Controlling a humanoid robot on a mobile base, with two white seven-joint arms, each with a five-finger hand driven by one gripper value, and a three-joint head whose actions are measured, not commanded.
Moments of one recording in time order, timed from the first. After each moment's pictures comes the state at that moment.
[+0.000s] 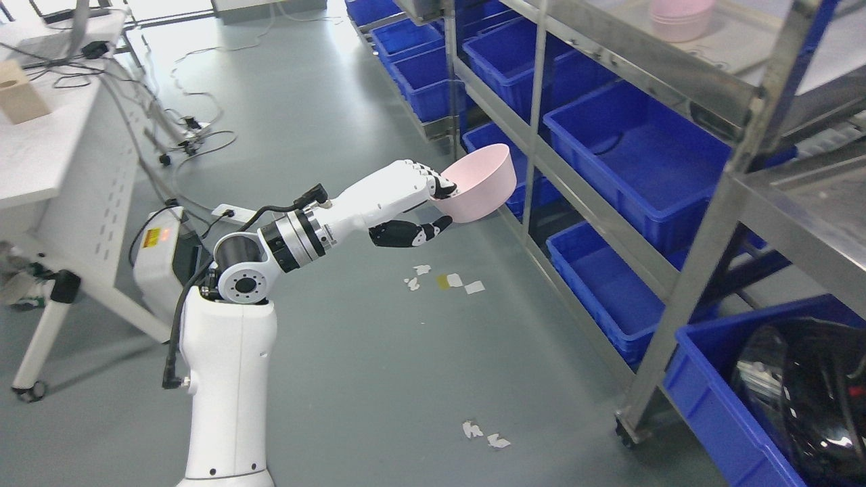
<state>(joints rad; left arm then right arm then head) -0.49 0.00 0.11 -1.45 -0.57 -0.79 -0.90 0.00 0.00 0.05 0.00 0.05 -0.08 -0.03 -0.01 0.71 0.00</state>
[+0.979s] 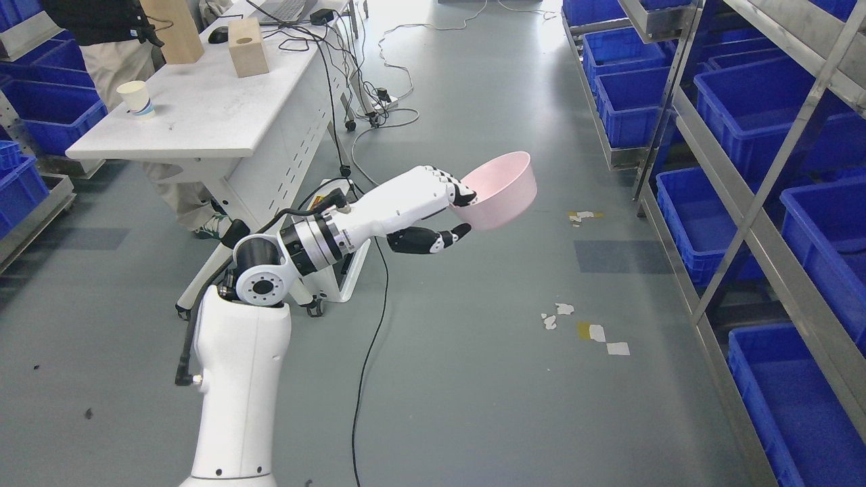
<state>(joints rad) -0.49 0.00 0.04 -1.43 -0.55 -0.79 -0.86 0.00 0.00 0.05 0.00 0.05 -0.08 -0.02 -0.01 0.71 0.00</state>
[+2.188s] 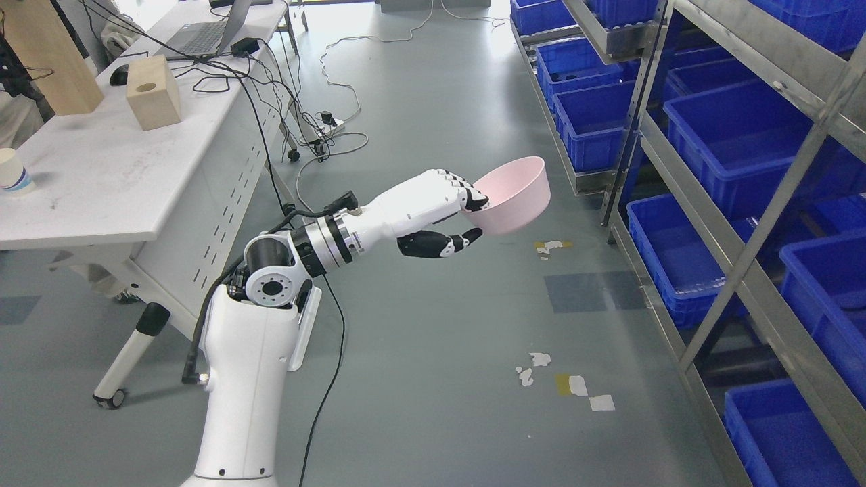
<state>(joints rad) -0.49 0.00 0.00 -1.43 -0.54 -0.79 -0.85 0.00 0.00 0.05 0.00 0.05 -0.08 -0.03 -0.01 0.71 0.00</state>
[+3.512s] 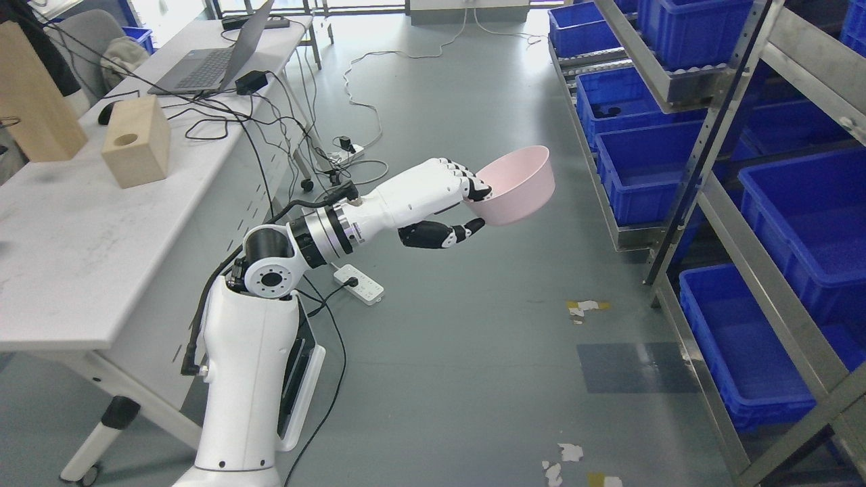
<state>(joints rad) -0.52 0.00 0.00 -1.44 -0.54 -0.79 -0.85 0.00 0.00 0.05 0.00 0.05 -0.08 -0.03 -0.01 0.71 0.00</state>
